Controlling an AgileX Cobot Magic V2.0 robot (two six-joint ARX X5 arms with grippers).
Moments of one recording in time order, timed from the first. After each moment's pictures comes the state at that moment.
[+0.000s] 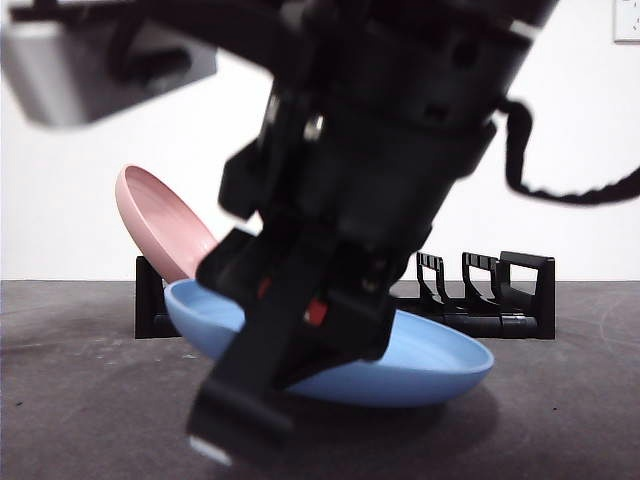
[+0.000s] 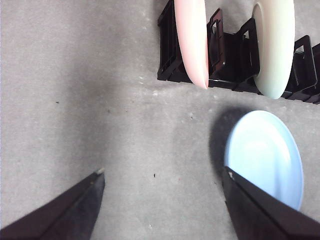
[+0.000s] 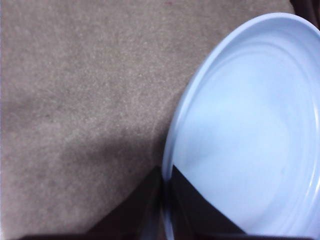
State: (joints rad) left arm 0.01 0.90 1.17 -1.14 0.29 -0.21; right arm 1.33 1.53 0.79 -0.27 0.46 -0.14
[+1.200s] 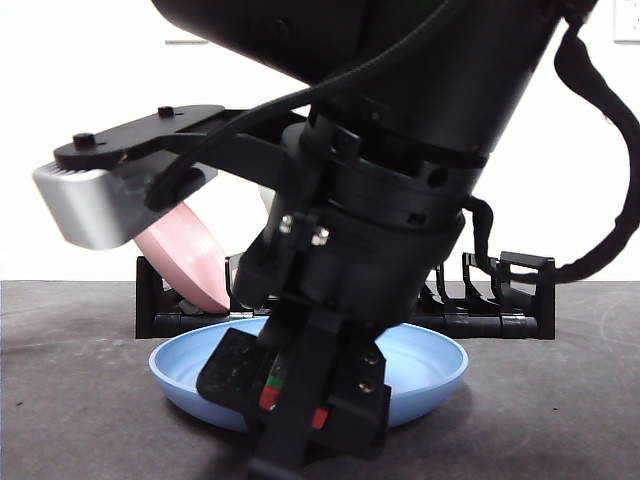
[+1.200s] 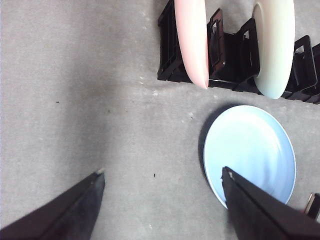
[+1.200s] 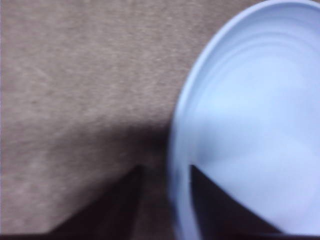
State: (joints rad) left arm 0.01 0.90 1.17 -1.14 0.29 -0.21; right arm 1.23 1.62 0.79 -0.22 0.32 -0.24
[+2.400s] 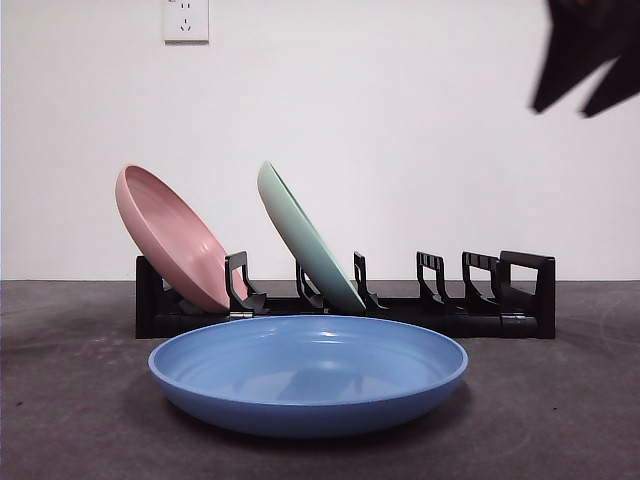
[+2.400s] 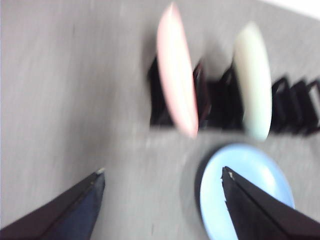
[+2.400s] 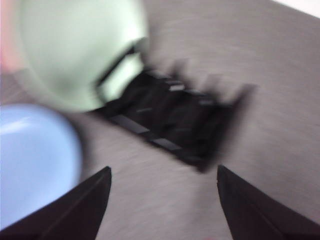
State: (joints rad) left arm 0.01 0.91 1.17 -0.93 0.29 -0.19; right arm 0.22 1.02 0.91 -0.48 -0.15 -0.12
